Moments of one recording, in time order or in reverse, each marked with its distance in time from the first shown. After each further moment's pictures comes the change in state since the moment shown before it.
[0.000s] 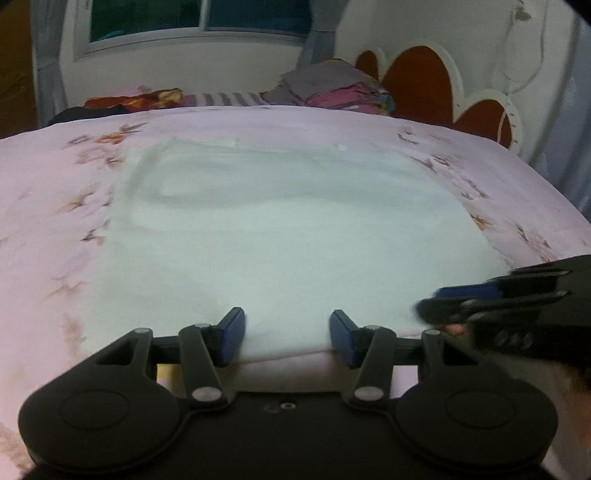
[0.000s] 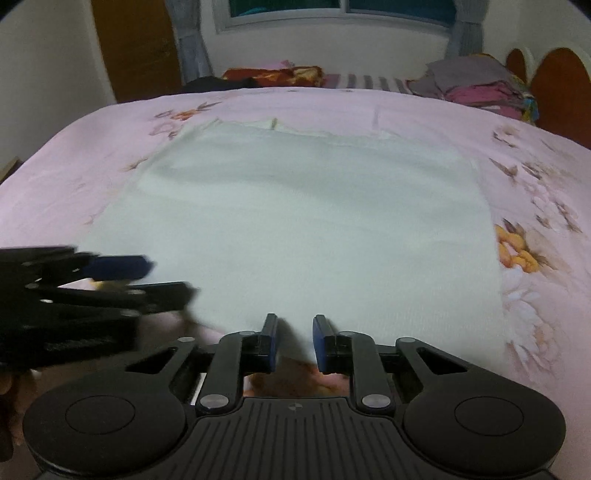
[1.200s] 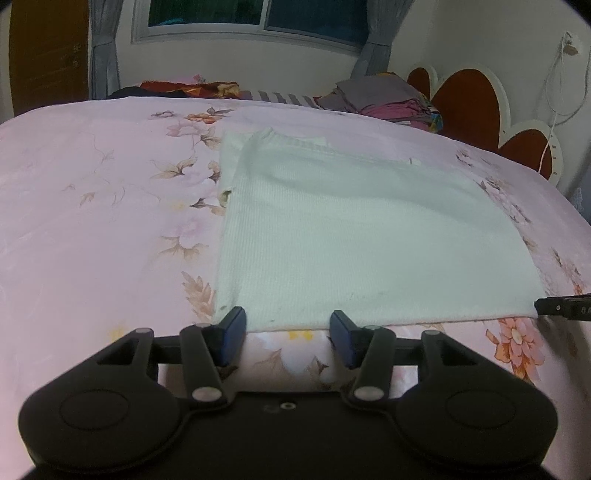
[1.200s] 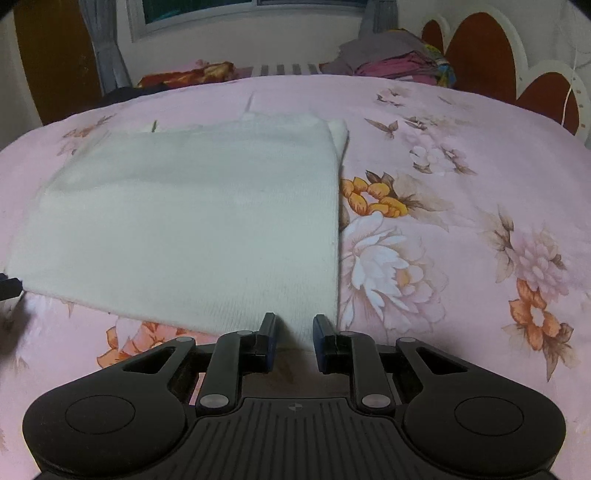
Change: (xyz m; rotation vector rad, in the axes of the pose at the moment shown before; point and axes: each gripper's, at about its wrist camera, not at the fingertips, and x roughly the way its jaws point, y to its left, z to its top) left arm -0.025 0.060 -0.019 -0.136 -0.014 0.099; right arm -0.033 -0.071 -0.023 0.149 0.018 -0.187
